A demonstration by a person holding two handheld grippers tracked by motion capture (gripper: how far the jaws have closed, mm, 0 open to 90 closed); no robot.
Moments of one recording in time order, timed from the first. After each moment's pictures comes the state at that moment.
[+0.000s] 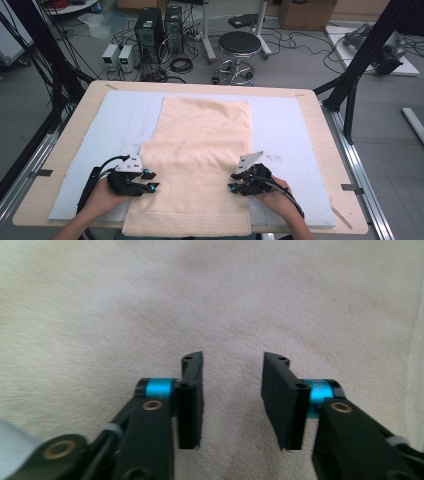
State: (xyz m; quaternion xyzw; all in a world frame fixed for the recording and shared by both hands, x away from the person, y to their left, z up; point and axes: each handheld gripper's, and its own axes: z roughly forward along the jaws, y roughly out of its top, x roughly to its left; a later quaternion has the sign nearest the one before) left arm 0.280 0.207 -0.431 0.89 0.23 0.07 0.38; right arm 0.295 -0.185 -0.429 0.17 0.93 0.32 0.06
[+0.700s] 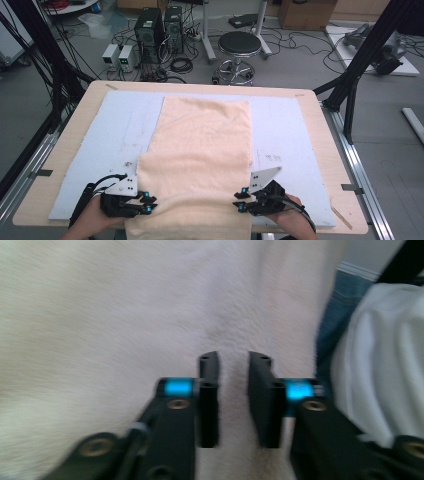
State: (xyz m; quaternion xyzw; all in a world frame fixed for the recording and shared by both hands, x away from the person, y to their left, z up) left arm 0.232 0.209 -0.416 0.90 0.17 0.04 0.41; right arm 0.240 -0.205 -0.403 0.14 0.92 0.37 0.02
